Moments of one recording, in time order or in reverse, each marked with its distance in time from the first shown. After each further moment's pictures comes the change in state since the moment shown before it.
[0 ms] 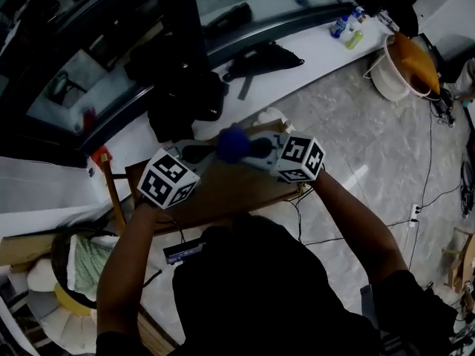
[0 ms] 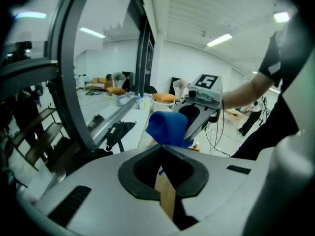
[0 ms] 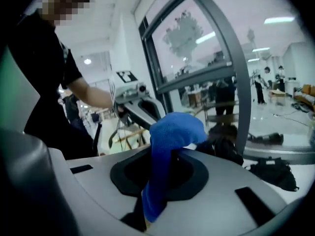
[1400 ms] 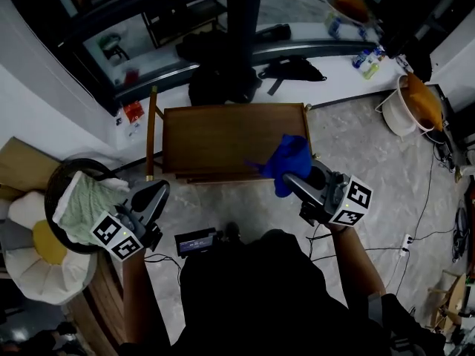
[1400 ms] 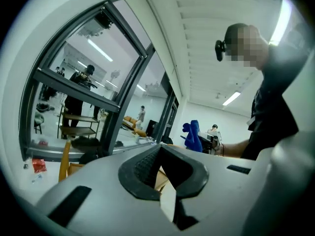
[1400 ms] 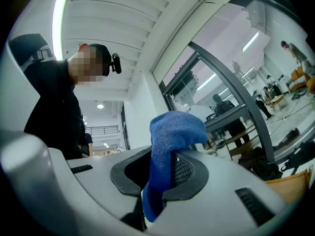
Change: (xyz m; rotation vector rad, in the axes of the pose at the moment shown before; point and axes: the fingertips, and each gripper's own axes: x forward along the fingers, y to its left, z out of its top) left arm -0.318 -0.222 -0.144 -0.314 -0.690 0.264; right arm -0.115 0.301 0.066 0.088 -0.625 0.076
